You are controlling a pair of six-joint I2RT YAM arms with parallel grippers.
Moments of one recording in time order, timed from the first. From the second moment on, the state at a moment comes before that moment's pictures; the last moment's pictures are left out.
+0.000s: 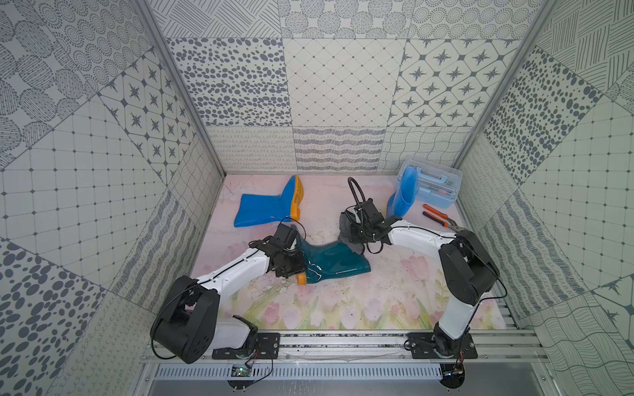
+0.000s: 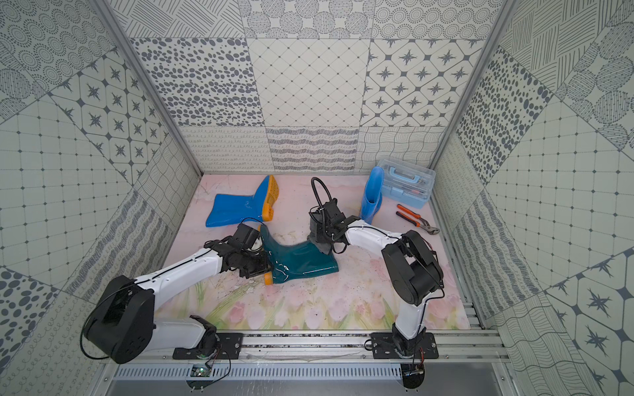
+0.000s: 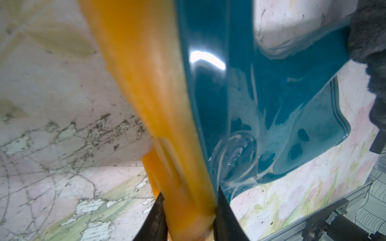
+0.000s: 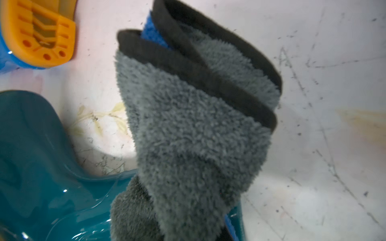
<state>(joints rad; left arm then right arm) -0.48 1.36 0.71 -0.58 0.27 -0.64 0.67 1.80 1.21 -0.37 -0.04 0.54</state>
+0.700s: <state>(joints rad) -0.48 1.36 0.71 -0.58 0.26 -0.64 0.79 1.95 1.27 -0.16 -0.18 0.67</state>
